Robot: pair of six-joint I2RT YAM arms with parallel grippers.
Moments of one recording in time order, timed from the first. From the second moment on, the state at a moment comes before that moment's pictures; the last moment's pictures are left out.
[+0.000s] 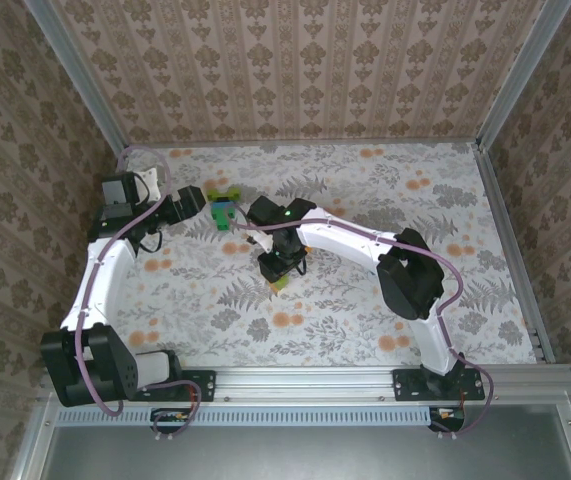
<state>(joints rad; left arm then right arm) 0.05 1.25 1.02 -0.46 0.53 -0.30 0.84 2.10 1.75 -1.04 -0.14 0.13</state>
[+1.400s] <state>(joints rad) 0.05 1.25 1.02 -0.46 0.53 -0.30 0.89 2.05 1.73 -1.12 -0.16 0.00</state>
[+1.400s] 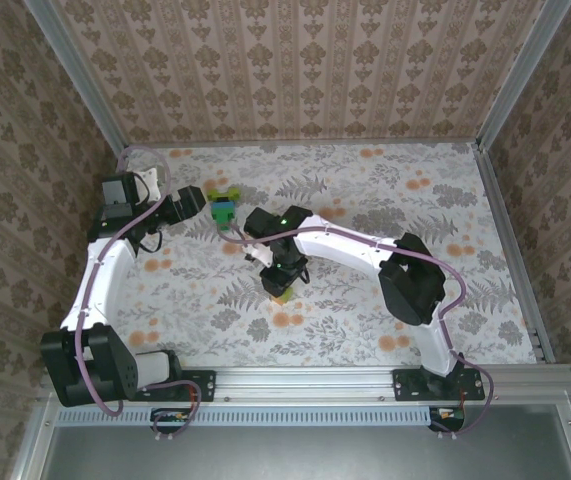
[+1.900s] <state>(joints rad) 0.05 1.25 1.02 -0.46 0.53 -0.30 0.89 2.05 1.71 -1.08 -0.16 0.02</state>
